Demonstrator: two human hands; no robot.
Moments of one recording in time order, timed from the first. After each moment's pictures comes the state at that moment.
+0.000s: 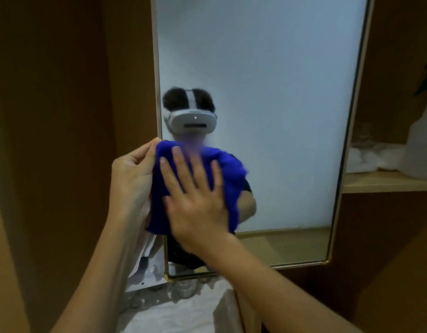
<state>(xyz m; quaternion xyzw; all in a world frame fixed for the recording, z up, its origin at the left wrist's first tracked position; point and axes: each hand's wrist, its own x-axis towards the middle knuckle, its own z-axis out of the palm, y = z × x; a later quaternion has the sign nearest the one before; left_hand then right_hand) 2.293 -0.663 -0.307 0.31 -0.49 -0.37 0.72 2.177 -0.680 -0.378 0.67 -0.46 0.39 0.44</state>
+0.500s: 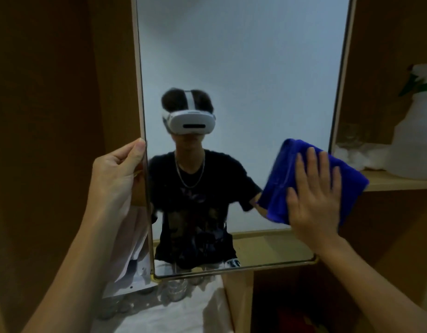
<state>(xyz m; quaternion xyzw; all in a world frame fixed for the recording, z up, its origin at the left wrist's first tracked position) 2.294 -0.672 -0.307 0.30 -0.51 -0.36 0.72 1.958 -0.670 -0.392 0.57 -0.55 0.41 0.44</state>
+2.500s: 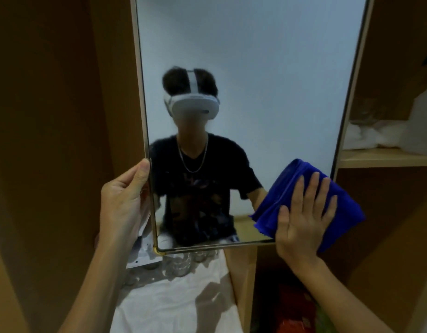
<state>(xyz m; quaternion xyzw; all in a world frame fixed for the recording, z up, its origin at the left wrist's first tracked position) 2.295 -0.679 -0.398 0.25 -0.46 -0.46 0.72 1.996 -0.674 -0.483 0.51 -0.59 0.49 0.39</state>
